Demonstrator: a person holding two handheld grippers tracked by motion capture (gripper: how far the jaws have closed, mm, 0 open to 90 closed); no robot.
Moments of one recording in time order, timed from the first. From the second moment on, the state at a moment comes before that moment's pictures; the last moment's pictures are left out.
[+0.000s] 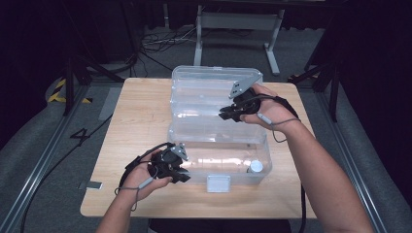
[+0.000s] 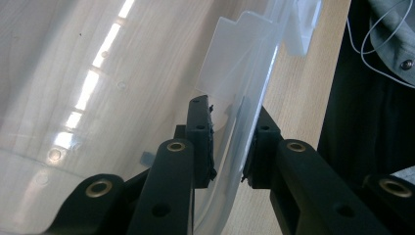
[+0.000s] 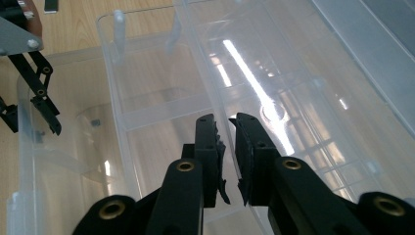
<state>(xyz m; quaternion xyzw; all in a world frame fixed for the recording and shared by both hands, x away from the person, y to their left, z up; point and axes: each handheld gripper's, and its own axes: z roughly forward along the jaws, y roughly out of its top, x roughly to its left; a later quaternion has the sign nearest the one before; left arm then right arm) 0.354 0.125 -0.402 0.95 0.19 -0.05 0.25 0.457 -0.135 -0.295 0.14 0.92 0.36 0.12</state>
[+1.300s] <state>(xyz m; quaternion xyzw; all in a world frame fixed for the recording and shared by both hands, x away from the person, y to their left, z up) 0.354 0.125 -0.403 0.95 0.19 -0.05 0.26 0.418 -0.137 -0.293 0.10 0.92 0.35 0.12</state>
